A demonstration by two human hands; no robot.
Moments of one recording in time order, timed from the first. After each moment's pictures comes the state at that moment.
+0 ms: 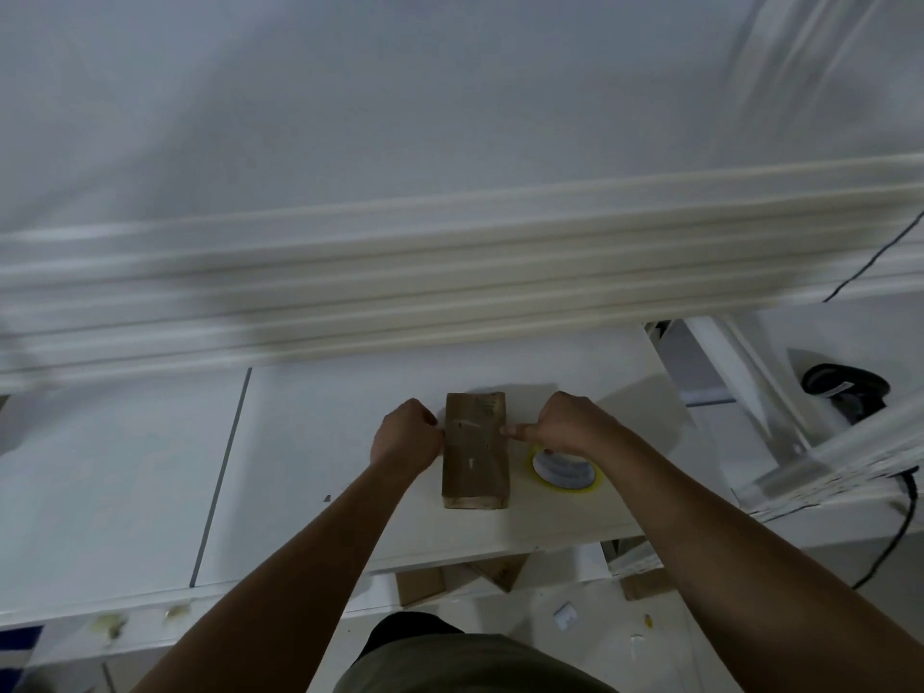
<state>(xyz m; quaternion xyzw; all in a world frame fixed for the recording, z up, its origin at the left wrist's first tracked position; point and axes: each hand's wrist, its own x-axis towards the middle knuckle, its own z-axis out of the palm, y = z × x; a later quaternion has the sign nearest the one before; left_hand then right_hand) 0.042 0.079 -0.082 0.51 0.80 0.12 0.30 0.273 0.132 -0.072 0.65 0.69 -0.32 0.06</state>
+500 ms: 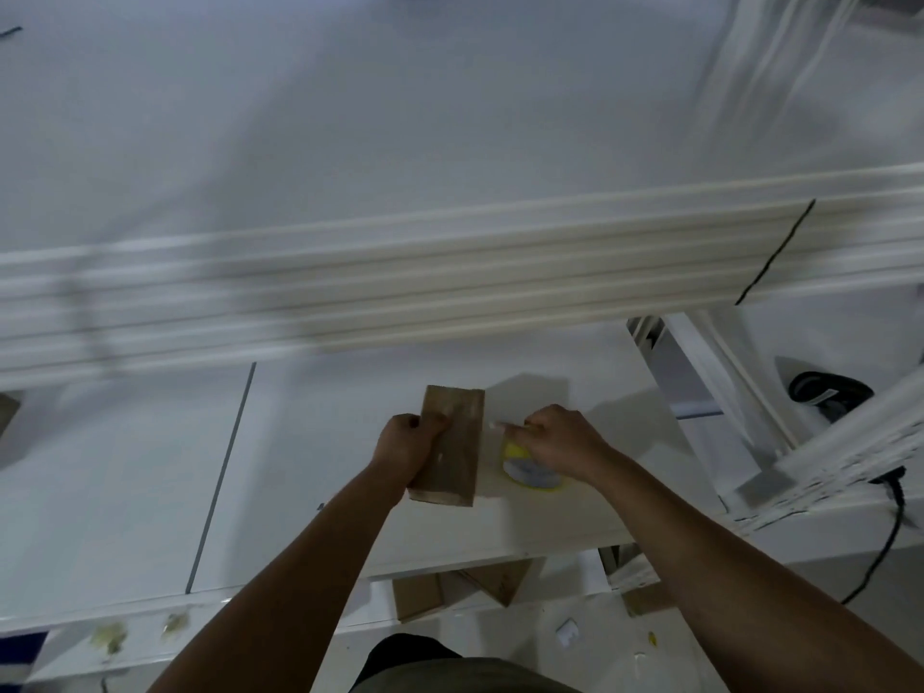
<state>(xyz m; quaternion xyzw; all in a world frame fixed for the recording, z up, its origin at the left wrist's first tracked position) 0.053 0.069 -0.074 0.35 0.73 0.32 0.50 0.283 0.100 -0.055 0.62 0.68 -0.39 -0.08</state>
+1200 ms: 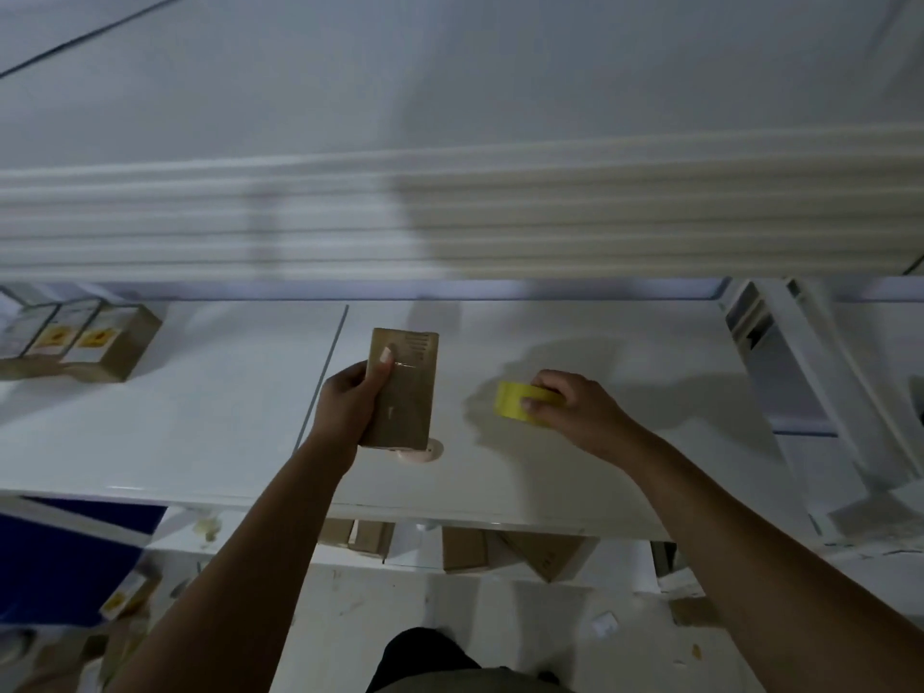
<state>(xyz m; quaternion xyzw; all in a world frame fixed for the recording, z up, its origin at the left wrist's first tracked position) -0.065 -0.011 -0.029 0.29 0.70 0.50 0.41 0.231 0.090 -0.042 0.48 0.76 -0.41 -0.14</state>
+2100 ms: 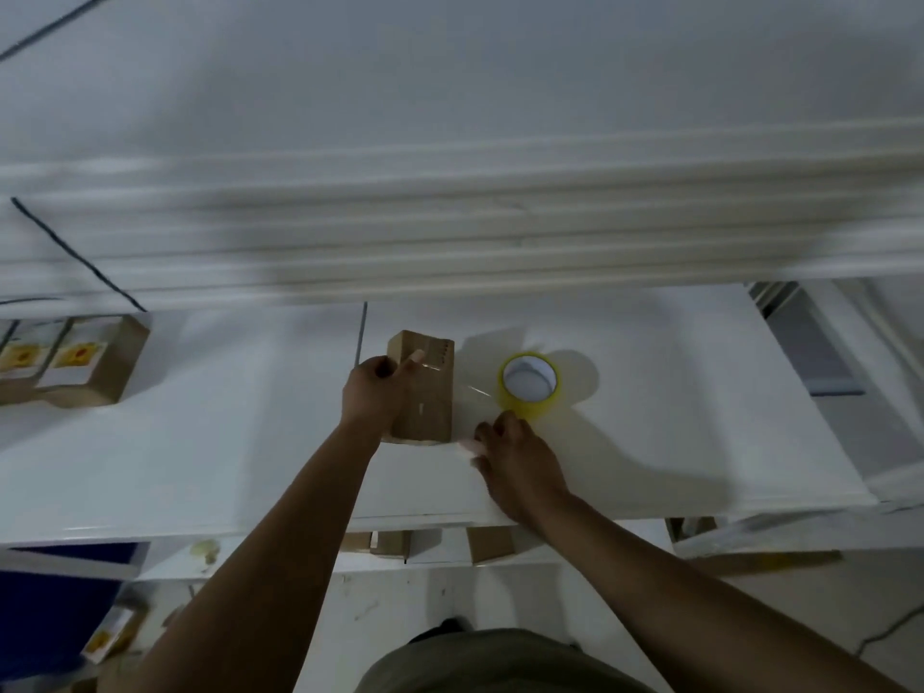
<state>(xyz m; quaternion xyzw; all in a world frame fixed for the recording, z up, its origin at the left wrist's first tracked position) -0.157 0.030 -0.079 0.34 0.77 0.40 0.36 0.069 -0.001 -0.121 0.51 0.85 -0.15 -0.02</state>
